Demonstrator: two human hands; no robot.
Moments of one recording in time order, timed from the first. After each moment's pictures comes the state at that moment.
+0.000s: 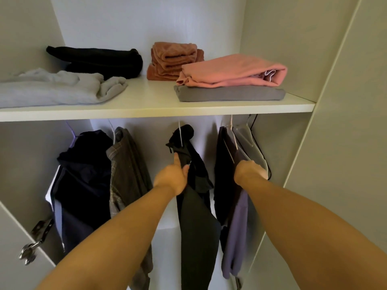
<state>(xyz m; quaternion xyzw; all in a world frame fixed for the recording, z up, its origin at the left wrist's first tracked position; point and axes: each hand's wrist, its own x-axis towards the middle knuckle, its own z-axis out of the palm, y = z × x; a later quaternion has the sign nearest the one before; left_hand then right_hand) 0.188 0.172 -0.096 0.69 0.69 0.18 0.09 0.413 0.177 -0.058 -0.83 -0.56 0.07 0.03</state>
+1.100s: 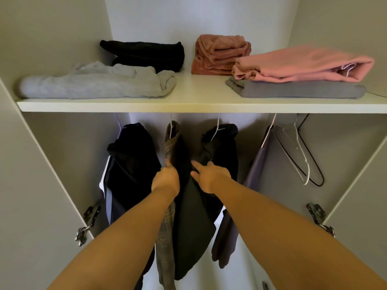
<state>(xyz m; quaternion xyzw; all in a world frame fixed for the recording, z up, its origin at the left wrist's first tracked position) 0.052 0.160 -0.119 0.60 0.80 0.07 0.03 0.201 0.183 -0.088 -0.58 -0.81 0.05 -0.06</state>
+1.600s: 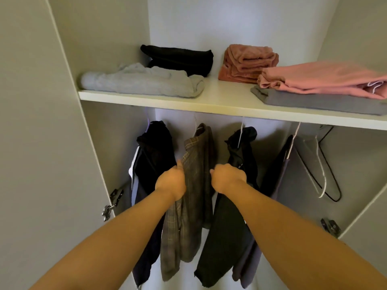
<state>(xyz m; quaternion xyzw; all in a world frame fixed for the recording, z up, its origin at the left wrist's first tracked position) 0.024 0.106 -0.106 0.65 0.75 0.12 0.05 0.198 0.143 -0.062 -0.60 -0.80 0.03 -0.04</state>
